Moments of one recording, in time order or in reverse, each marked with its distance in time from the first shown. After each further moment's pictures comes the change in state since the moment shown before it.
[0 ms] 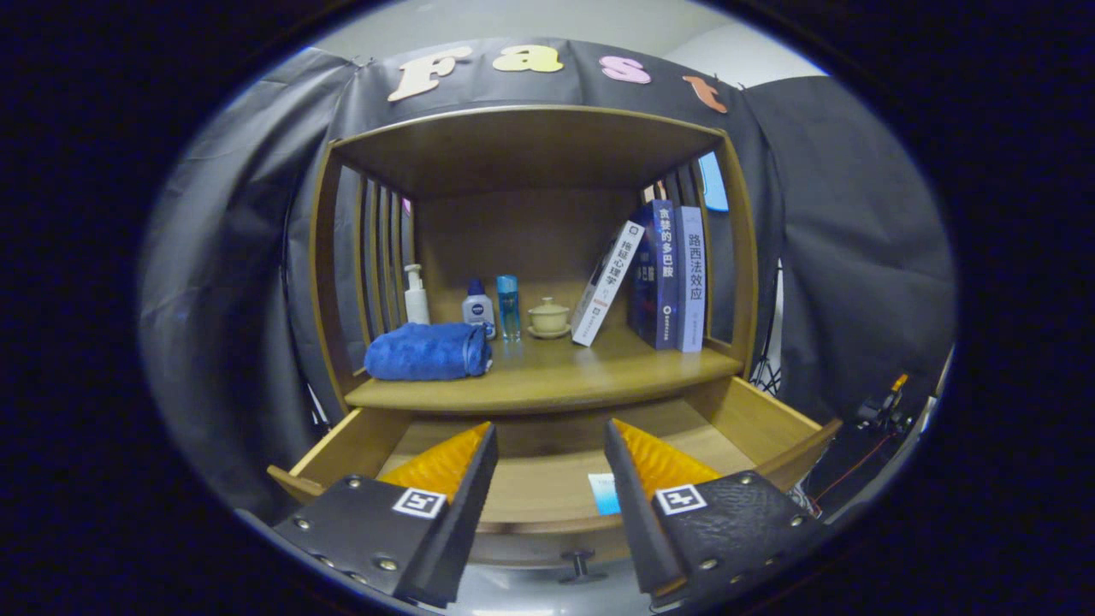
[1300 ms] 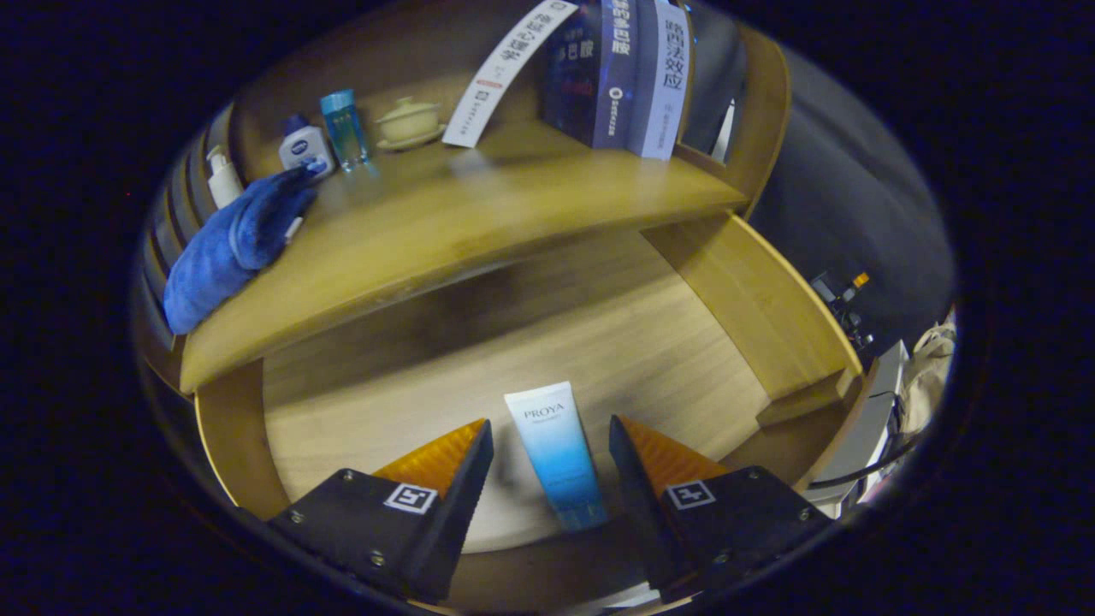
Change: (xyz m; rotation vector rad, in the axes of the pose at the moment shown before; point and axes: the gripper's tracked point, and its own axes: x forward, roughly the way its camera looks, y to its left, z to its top) arm 0.088 -0.073 -0.132 0.093 0.807 -0.341
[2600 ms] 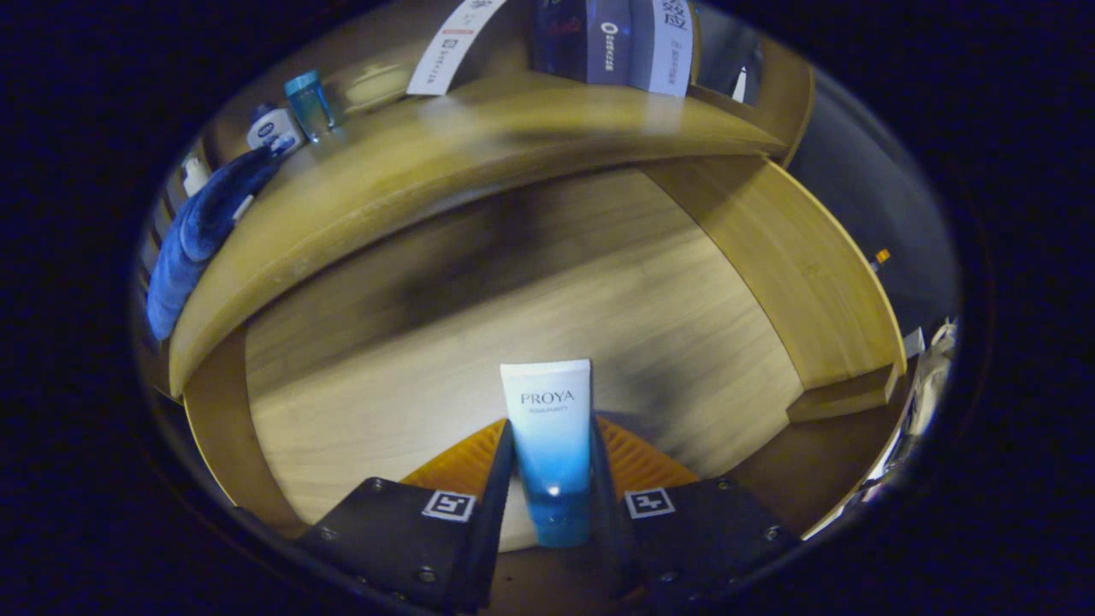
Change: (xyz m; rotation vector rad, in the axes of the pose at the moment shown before) arm 0.018 0.006 -0.006 0.000 0.103 0.062
